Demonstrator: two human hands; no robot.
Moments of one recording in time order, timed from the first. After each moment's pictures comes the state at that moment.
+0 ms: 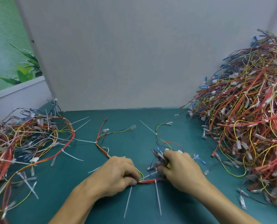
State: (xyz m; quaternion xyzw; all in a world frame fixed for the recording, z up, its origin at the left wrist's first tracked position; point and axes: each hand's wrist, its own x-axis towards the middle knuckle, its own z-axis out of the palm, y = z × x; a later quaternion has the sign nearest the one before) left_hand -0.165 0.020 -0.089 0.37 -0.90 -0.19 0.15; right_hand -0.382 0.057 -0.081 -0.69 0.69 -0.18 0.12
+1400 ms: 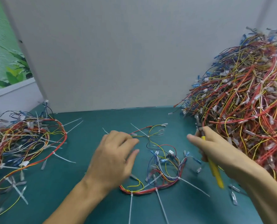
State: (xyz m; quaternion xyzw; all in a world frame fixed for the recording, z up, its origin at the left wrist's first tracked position) left_hand -0.194 0.036 -0.053 0.37 -0.84 0.12 0.38; right_hand -0.463 0.064 -0.037 -0.55 0.67 -0.39 0.31
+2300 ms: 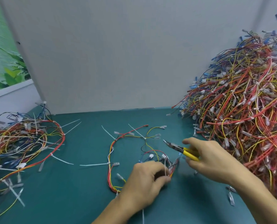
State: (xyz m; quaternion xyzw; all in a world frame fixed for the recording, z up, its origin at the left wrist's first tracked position) left_hand -0.260 0.051 -0.105 0.35 -0.84 -0.23 0.36; right_hand -0.466 0.074 -0.041 -0.74 0.64 -0.18 0.06
